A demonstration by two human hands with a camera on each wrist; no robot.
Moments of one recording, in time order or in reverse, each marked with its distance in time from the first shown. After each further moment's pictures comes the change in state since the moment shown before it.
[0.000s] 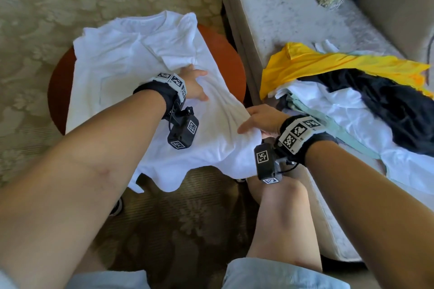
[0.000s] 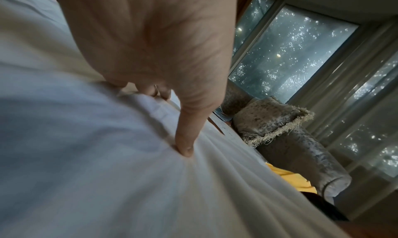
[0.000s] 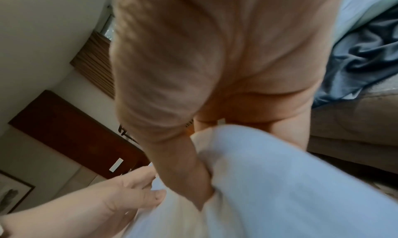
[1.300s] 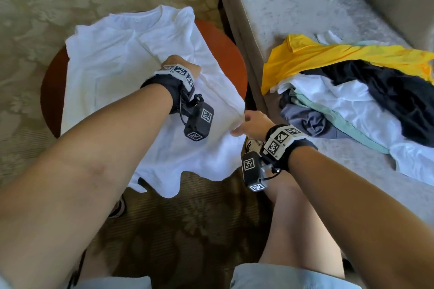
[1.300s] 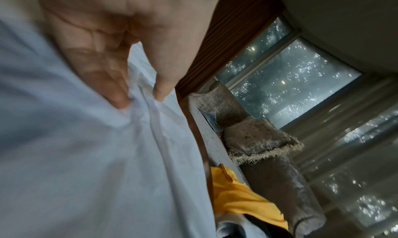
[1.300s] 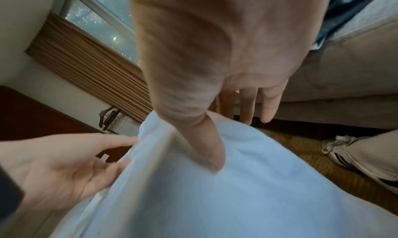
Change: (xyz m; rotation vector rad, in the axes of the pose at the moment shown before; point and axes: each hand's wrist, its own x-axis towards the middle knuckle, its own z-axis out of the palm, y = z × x) left_hand 0.020 0.005 -0.008 -0.281 0.265 -0.338; right_hand 0.028 0.021 0.030 -0.210 0.164 -0.032
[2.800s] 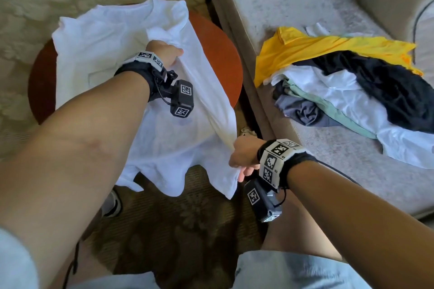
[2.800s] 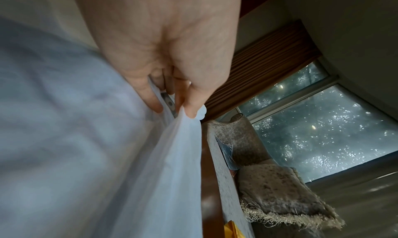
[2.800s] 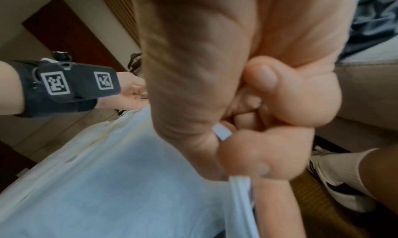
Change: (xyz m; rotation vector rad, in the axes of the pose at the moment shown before) left_hand 0.040 -0.025 -0.014 -0.440 -0.012 0.103; right_hand -0.060 -0.003 0.038 -0.395 -0.345 0.192
